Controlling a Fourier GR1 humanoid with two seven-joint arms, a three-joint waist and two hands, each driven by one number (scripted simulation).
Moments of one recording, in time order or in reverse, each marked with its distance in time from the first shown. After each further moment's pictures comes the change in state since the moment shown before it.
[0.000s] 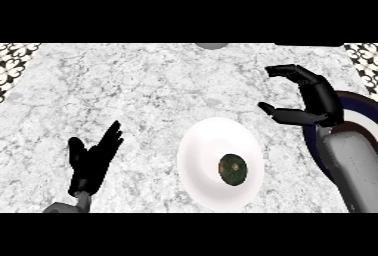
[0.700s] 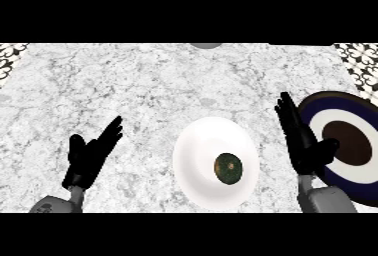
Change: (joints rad) left arm -0.046 0.088 -0.045 -0.018 -0.018 -0.075 0.008; right arm 0.349 0.152 0.088 -0.278 -0.053 -0.282 0.355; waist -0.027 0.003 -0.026
